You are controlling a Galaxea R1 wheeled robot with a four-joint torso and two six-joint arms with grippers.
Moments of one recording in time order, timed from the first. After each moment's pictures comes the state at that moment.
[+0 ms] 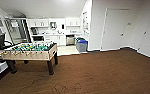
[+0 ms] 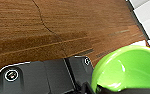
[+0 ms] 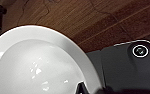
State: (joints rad) left arm 1.38 2.45 -1.83 0.49 -0.18 -0.42; right arm -1.37 2.77 -2.29 -0.43 0.15 0.60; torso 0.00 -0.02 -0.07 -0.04
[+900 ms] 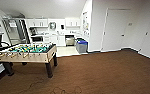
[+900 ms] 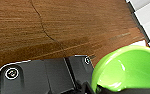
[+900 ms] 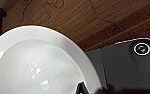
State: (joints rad) left arm 1.38 2.45 -1.83 0.49 -0.18 -0.42; right arm -1.38 2.78 -2.29 -0.43 0.15 0.60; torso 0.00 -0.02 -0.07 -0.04
